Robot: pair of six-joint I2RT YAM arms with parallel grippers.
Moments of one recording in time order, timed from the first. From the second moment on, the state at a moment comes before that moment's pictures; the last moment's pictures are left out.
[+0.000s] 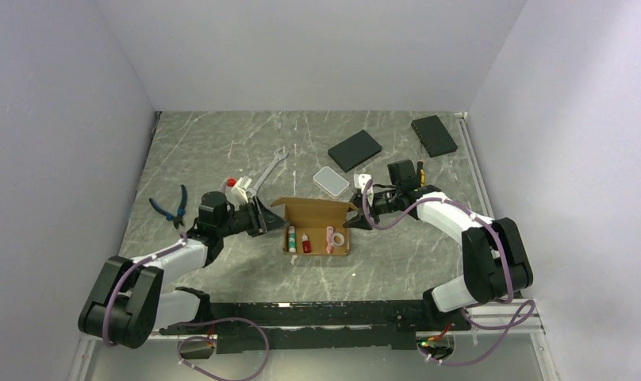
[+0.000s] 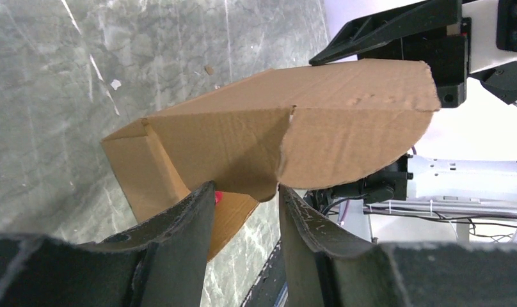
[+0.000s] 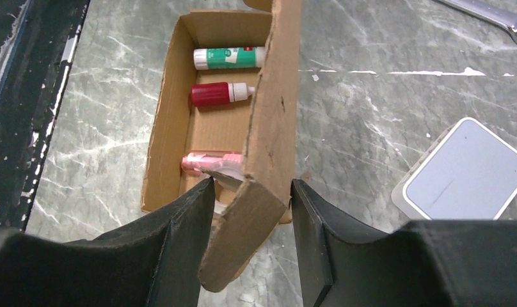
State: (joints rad) left arm -0.29 1.22 0.32 0.52 0.74 -0.81; right arm 0.31 1.46 0.79 -0.25 -1.11 -0.89
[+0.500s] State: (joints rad) left arm -0.34 1.21 0.31 0.47 0.73 -0.83; right arm 0.33 1.44 0.79 -0.31 -1.07 -0.97
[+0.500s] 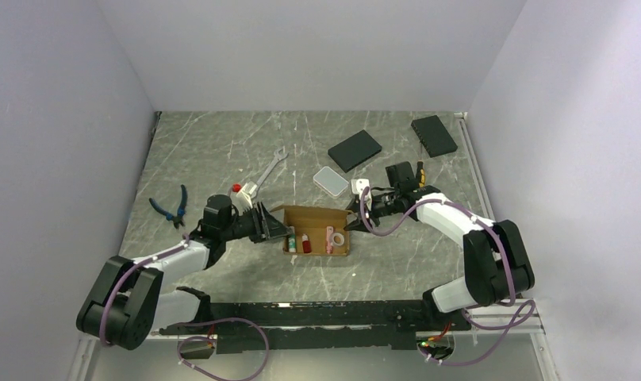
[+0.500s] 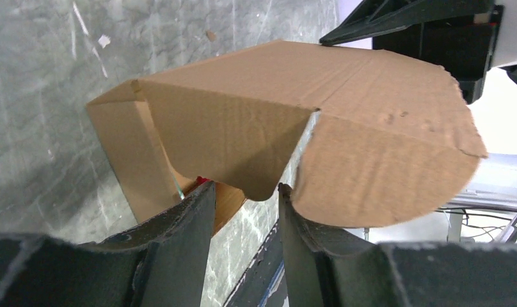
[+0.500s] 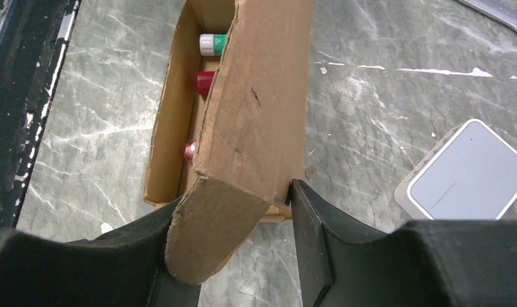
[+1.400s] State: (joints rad) left arm -0.34 0.65 0.32 -0.09 0.68 -0.85; right arm 0.36 1.40 0.79 -0.39 -0.98 -1.11
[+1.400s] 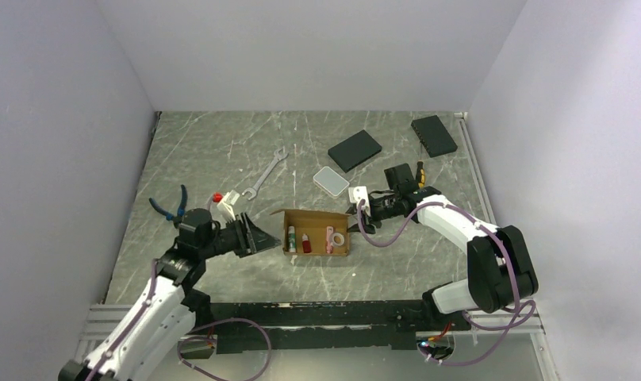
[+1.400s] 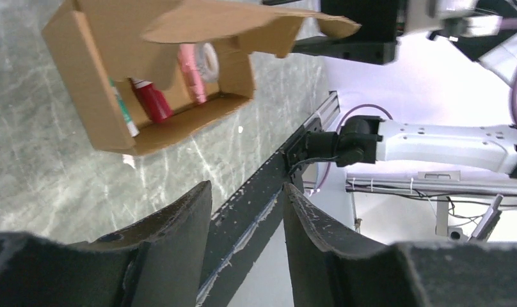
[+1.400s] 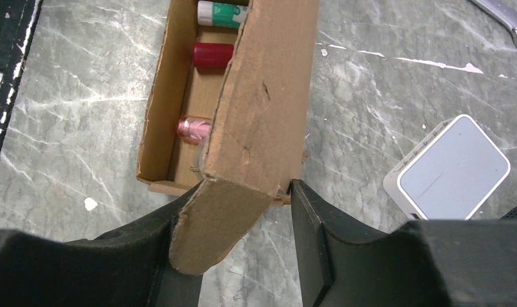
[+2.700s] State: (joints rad) left arm -0.40 1.25 0.86 -0.29 0.67 -0.47; right arm 0.38 1.41 0.79 -0.42 -0.94 -1.15
